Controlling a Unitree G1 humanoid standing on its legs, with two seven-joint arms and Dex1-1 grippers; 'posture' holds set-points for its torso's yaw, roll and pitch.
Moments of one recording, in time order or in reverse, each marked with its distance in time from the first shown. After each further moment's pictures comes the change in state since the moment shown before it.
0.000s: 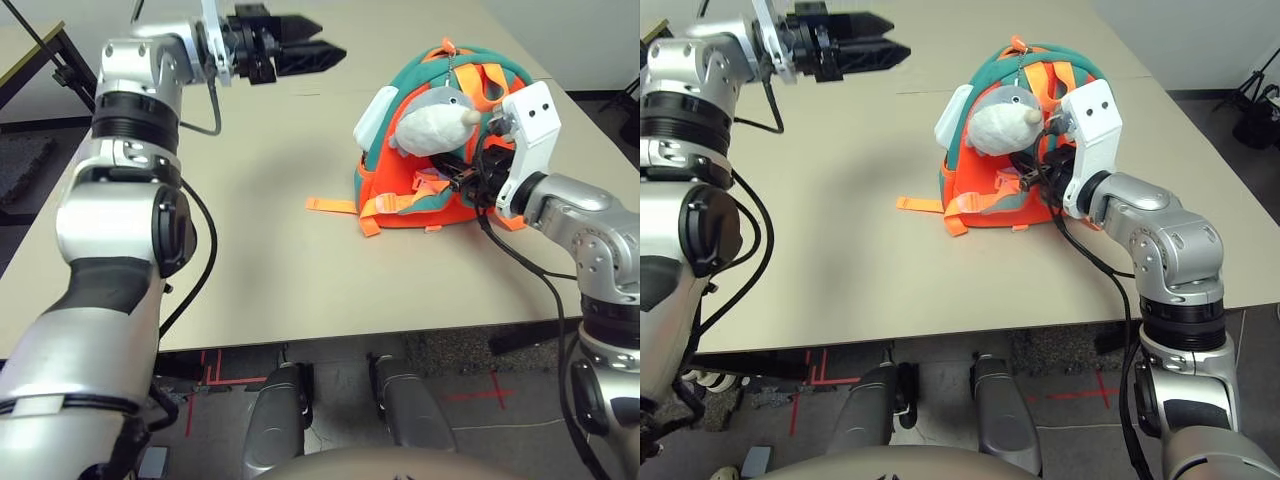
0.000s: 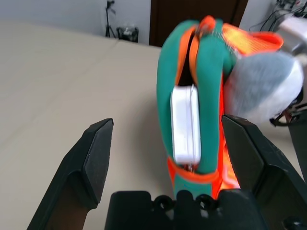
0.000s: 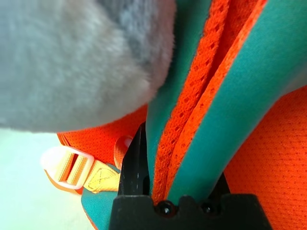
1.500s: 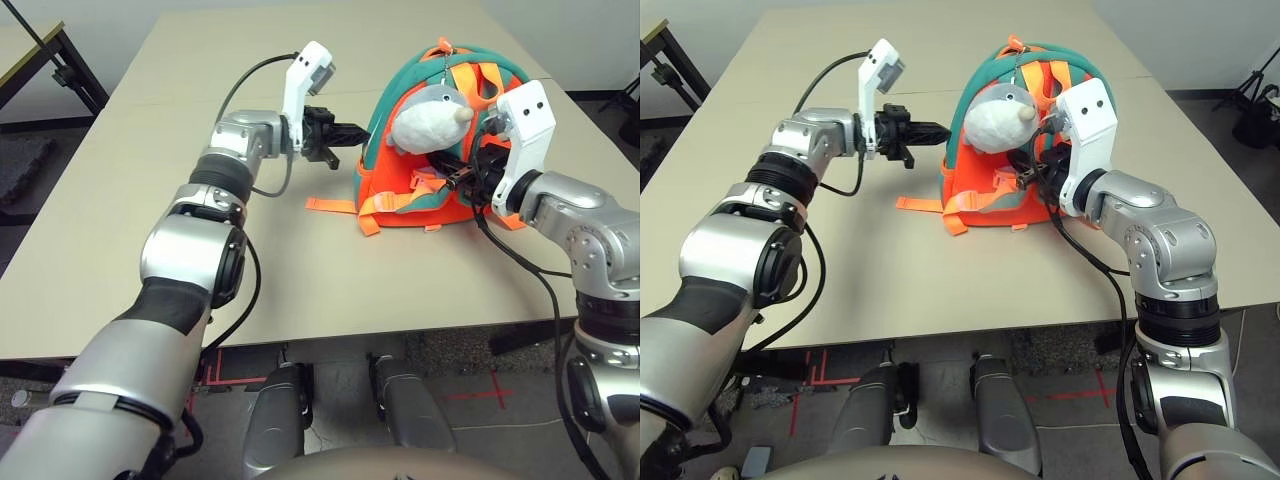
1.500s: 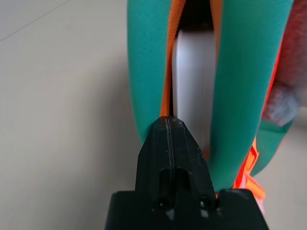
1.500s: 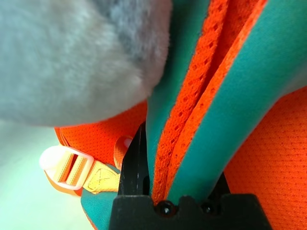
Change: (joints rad) left arm -0.016 -0.278 -0.092 0.331 0.064 -0.234 0.222; right arm -0.007 0.009 0.001 0.011 -0.011 -0.002 -0.009
